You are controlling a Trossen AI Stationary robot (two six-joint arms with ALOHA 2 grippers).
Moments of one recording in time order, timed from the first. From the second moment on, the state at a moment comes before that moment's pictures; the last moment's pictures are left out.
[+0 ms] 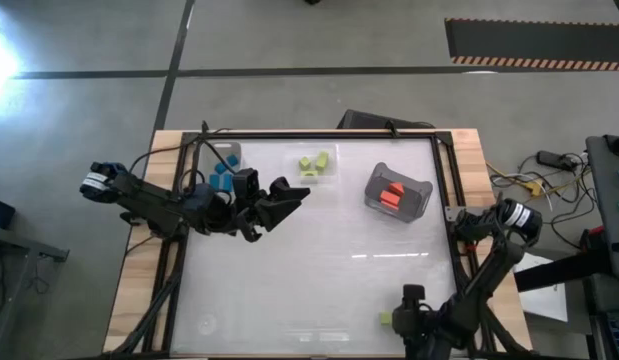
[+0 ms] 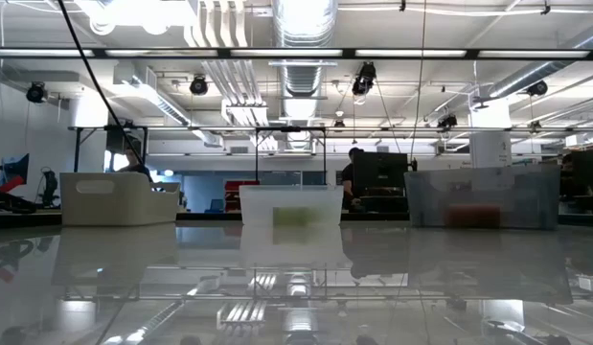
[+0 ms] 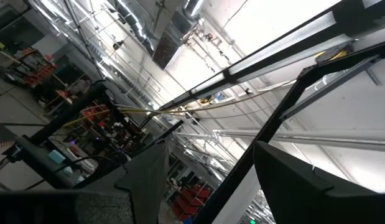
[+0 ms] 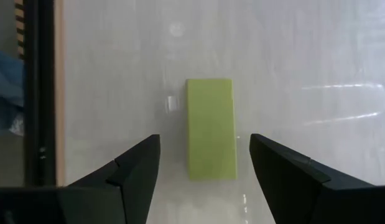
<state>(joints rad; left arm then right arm) -0.28 1.36 1.03 0.96 -0.30 -0.65 1.03 1.81 1.14 -0.69 0.37 1.05</state>
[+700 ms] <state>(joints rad) -0.27 1.36 1.02 0.92 -0.36 -0.65 1.02 1.77 0.93 -0.41 0.34 1.06</state>
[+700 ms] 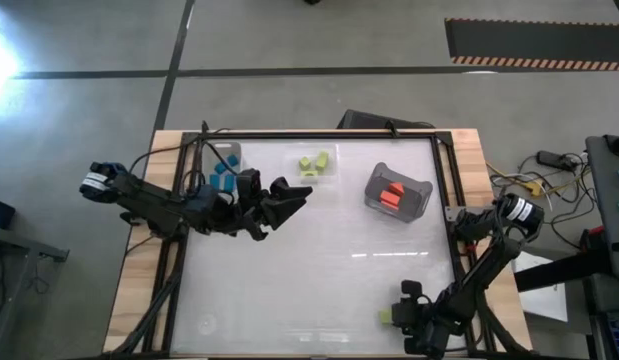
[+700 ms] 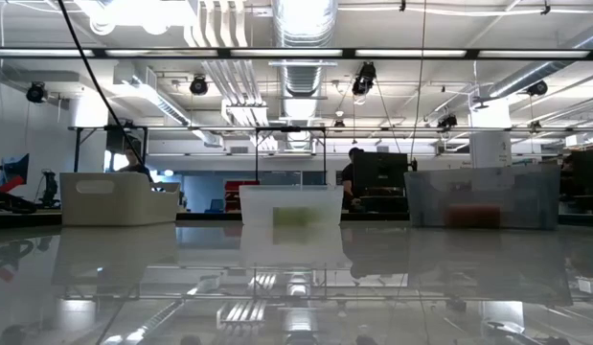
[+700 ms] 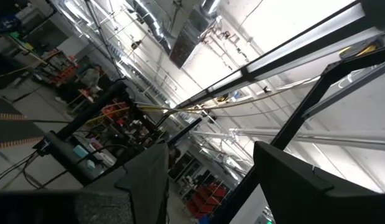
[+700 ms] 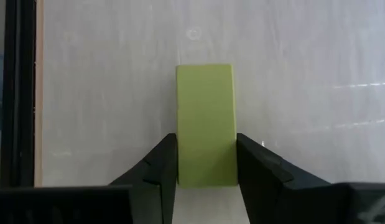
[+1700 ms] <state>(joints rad) -0.07 1.29 1.02 0.45 -0.16 -0.34 0.38 1.09 0.93 -0.18 0.39 0.50</state>
